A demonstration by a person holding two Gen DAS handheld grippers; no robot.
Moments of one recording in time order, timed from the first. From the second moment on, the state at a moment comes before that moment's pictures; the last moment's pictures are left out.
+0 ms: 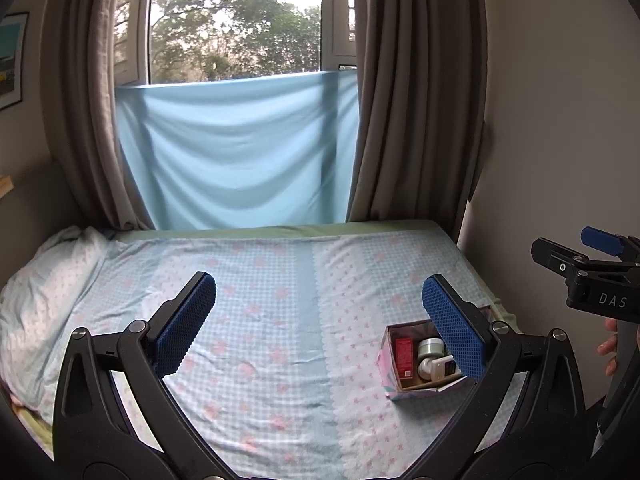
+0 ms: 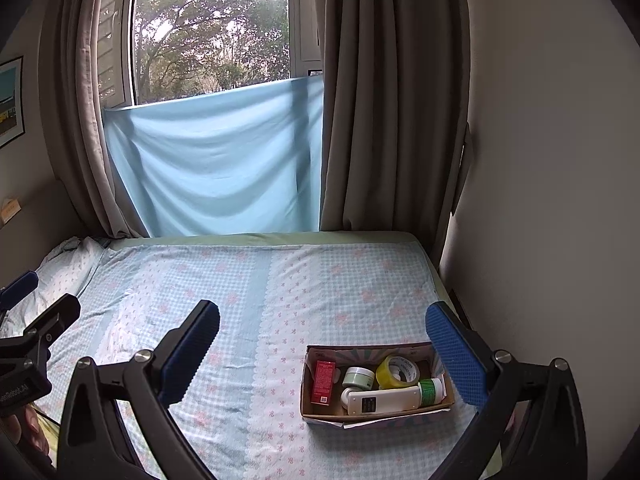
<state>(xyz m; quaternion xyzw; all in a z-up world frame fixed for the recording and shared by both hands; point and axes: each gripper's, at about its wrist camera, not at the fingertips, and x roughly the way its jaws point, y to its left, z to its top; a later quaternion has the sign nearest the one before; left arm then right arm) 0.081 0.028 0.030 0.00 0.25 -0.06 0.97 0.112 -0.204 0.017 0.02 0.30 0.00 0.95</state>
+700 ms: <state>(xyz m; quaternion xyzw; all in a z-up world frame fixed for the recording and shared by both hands) 0.085 0.024 0.023 0.02 0.23 -0.02 0.97 0.122 -0.202 0.017 0.02 0.30 0.00 0.95</state>
